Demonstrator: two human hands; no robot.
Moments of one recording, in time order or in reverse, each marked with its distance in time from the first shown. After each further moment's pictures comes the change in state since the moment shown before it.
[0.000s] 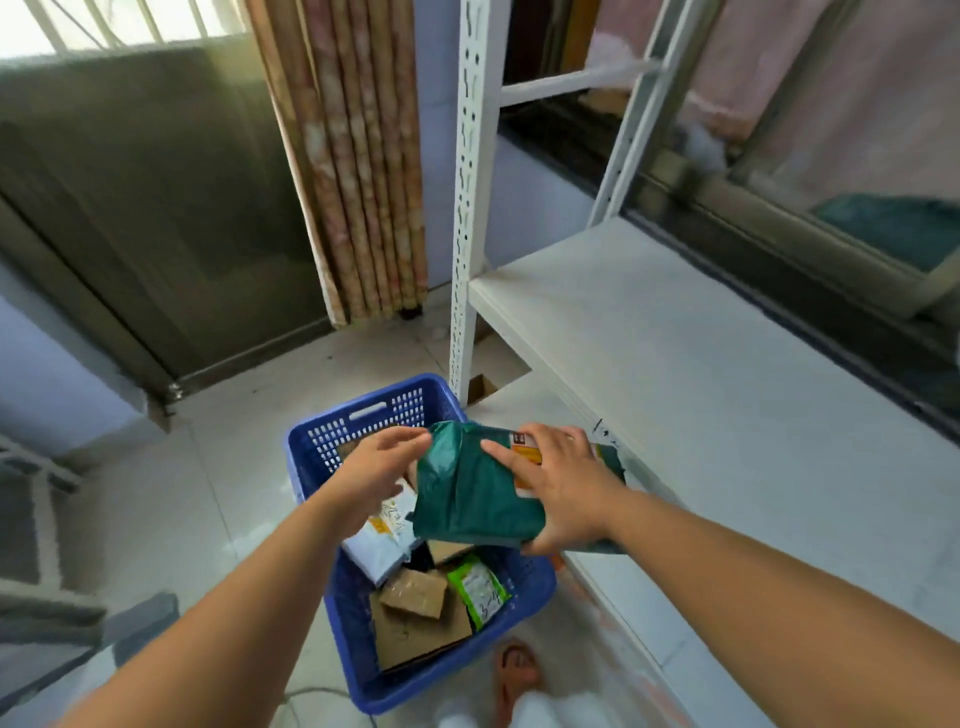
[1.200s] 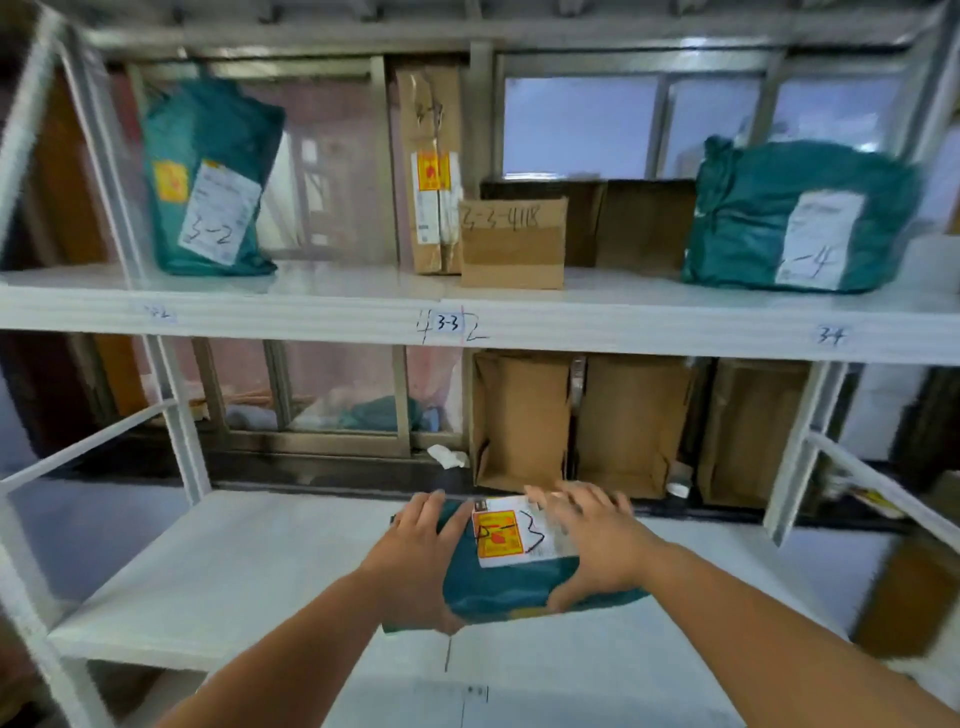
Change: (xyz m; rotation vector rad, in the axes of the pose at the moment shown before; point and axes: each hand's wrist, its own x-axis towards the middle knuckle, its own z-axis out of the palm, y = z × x) left_hand -0.270 0.117 0.381 1.701 -0.348 1.380; right_hand -0.547 0.017 -0.108 0.225 0.288 1.041
